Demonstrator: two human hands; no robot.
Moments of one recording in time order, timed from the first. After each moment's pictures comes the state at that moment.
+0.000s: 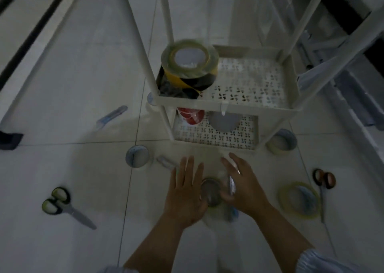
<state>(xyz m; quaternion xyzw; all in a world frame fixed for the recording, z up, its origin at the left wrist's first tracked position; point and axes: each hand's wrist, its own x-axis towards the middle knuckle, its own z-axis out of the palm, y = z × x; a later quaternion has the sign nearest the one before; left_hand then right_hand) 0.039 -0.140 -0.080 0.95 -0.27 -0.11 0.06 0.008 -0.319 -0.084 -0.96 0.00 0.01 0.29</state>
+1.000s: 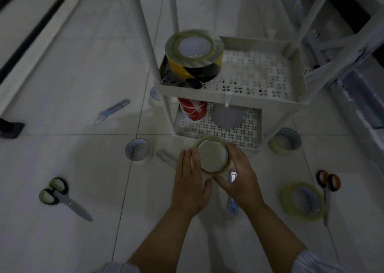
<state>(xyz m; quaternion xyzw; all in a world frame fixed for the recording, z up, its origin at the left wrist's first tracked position) 0.037 -0.158 -0.096 0.94 -0.21 0.03 0.26 0.016 -0.303 -0.081 -0.89 0.03 -0.10 0.45</state>
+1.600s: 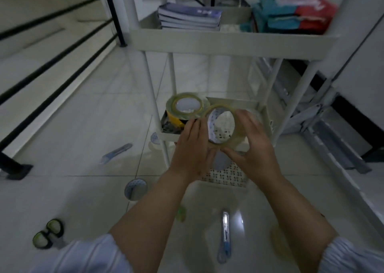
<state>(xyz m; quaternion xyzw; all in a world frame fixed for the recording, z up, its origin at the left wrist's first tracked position) 0.123 -0.199 0.058 0.89 -0.36 0.13 0.25 0.065 -0.348 0.080 -0.90 -0.07 -0.30 0.32</state>
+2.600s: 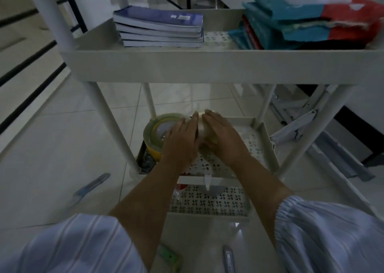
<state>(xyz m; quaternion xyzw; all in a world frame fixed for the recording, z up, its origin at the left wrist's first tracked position) 0.253 -0.243 0.050 0.92 -0.32 0.08 0.23 0.211 -0.373 0.055 -0.95 -0.04 -0.16 0.27</state>
